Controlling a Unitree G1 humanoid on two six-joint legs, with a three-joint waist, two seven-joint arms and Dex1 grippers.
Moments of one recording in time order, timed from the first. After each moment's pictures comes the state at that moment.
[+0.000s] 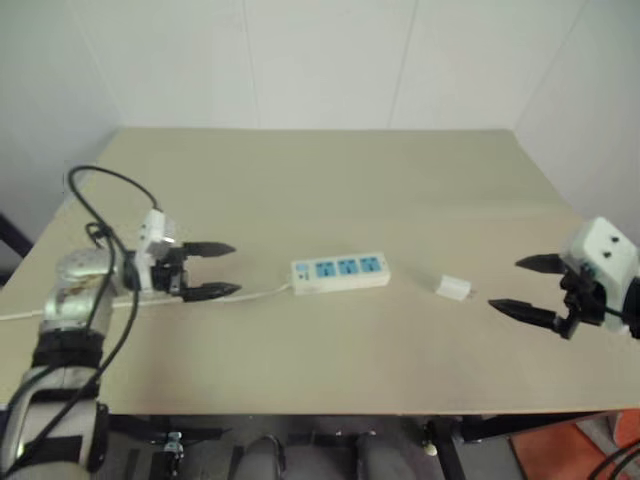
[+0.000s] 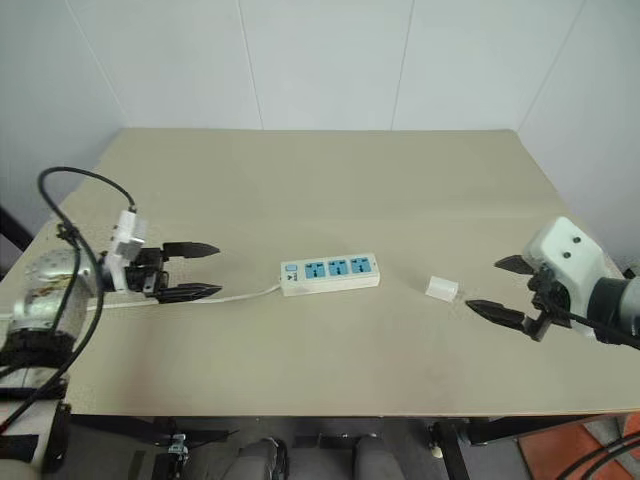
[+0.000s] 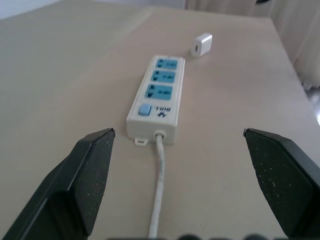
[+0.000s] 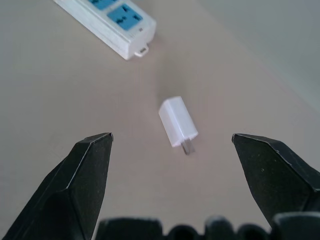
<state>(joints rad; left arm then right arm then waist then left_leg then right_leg) -0.68 0.75 0.03 0.60 -0.36 0.05 -1.52 -0.06 -1.12 -0.47 -0.47 0.47 0.75 0.98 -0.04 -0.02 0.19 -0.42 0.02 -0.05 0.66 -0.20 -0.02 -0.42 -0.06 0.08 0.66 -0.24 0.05</state>
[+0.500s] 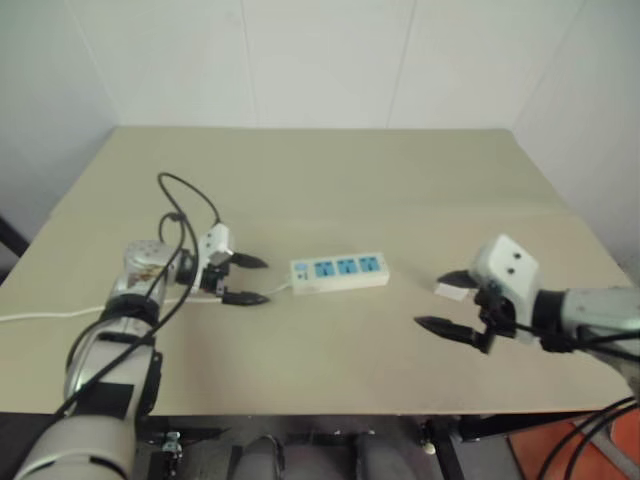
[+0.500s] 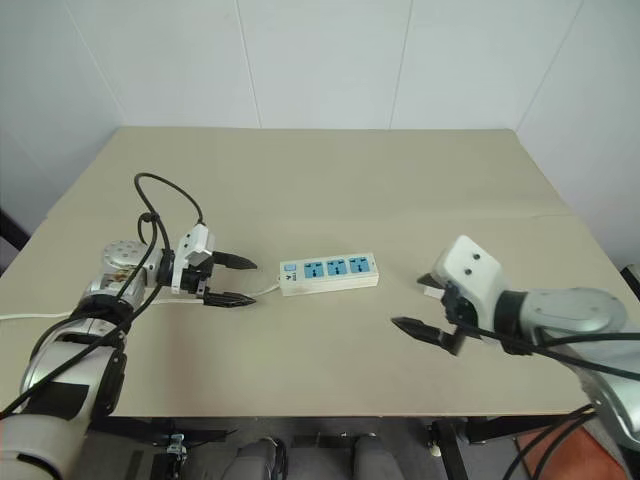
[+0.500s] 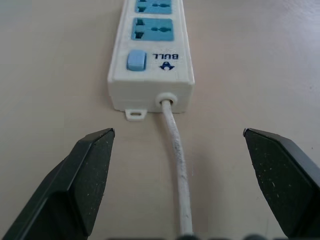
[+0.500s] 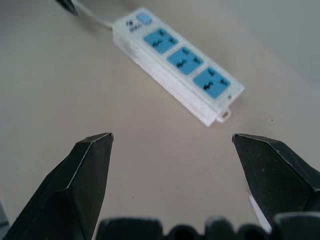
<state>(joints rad) -0.98 0.55 -0.12 1.13 -0.07 -0.27 -1.56 -0.29 -0.94 -0.17 -0.71 0.62 1.01 0.69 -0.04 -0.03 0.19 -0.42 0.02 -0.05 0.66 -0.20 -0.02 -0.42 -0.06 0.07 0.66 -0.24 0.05</state>
